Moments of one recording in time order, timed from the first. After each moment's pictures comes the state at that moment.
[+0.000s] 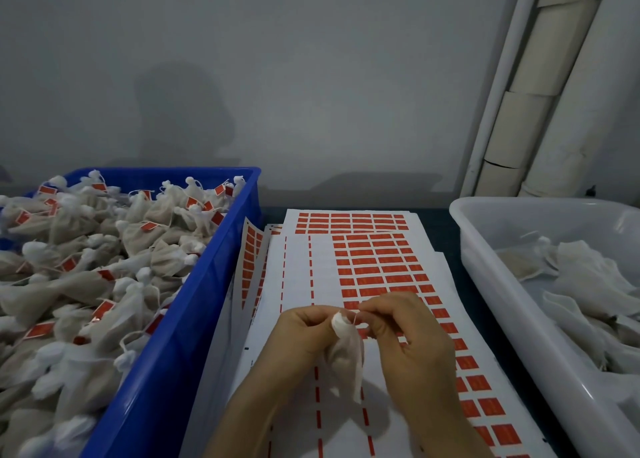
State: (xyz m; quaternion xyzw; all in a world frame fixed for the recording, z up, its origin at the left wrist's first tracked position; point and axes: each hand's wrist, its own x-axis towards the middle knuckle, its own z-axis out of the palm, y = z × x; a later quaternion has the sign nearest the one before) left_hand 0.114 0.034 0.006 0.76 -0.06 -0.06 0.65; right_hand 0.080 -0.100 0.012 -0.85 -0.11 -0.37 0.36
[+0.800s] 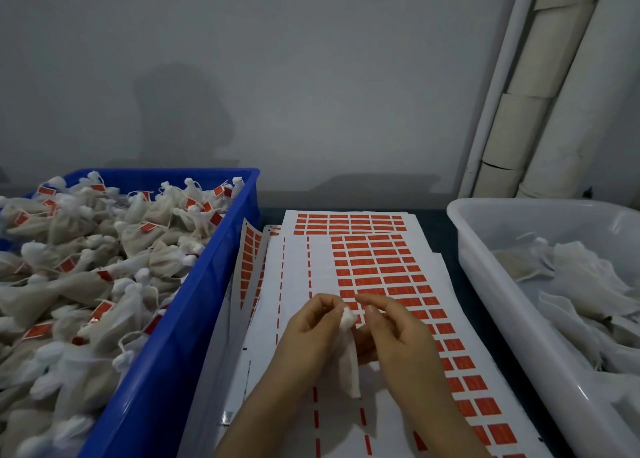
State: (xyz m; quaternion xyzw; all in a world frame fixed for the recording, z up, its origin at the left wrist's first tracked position) left_hand 0.112 0.019 0.000 0.72 -0.04 -0.04 0.69; right_hand 0.087 -0.100 0.007 -0.81 -0.01 -0.16 0.56
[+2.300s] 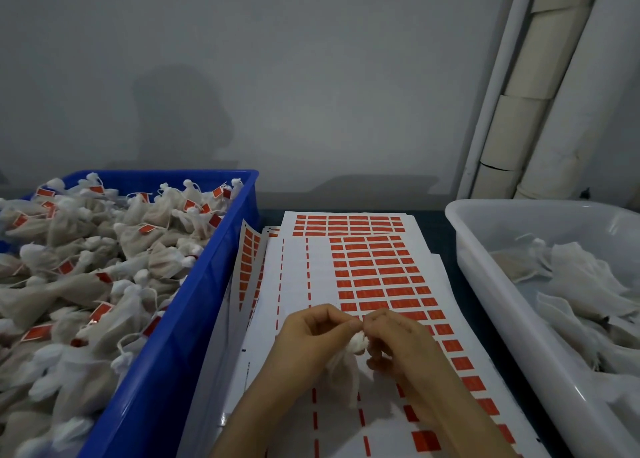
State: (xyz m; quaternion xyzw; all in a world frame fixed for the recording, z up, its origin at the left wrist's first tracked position) left_hand 0.111 0.023 0.004 0.75 -0.08 -0.04 0.66; right_hand 0.101 -0.115 0.000 -0.74 0.09 0.06 0.66
